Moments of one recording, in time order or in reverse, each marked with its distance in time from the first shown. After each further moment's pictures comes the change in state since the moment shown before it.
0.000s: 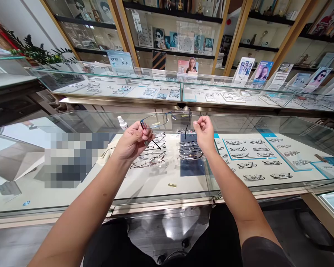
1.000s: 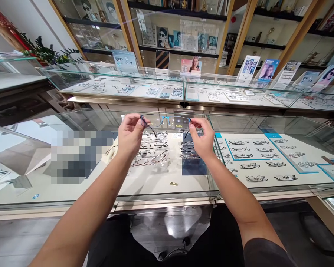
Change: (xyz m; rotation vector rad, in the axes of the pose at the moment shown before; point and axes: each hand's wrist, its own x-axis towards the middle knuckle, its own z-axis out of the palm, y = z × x) left_hand 0.018 -0.017 -0.029 0.396 0.200 0.440; right_hand -0.015 0.005 0.004 -0.351 0.027 -0.533
